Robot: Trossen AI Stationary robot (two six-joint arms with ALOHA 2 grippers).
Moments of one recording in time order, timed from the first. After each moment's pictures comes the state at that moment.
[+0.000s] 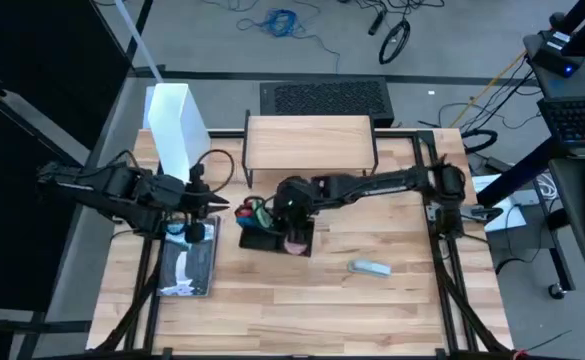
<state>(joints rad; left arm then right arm) -0.18 0.82 0.97 -0.77 -0.27 -0.05 -0.04 1.91 1.59 -0.62 -0.03 -0.03</state>
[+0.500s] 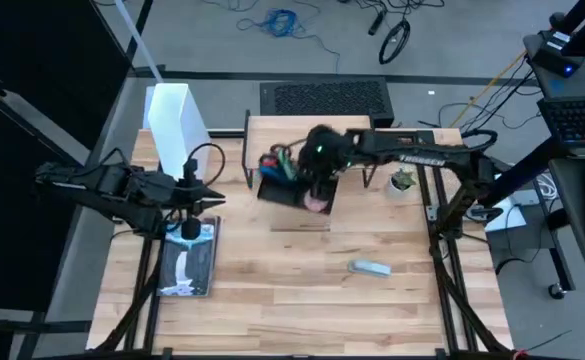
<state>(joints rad) -0.18 0.78 0.97 -0.77 -0.29 -0.04 -0.29 1.68 1.59 -0.80 -0.04 -0.20</state>
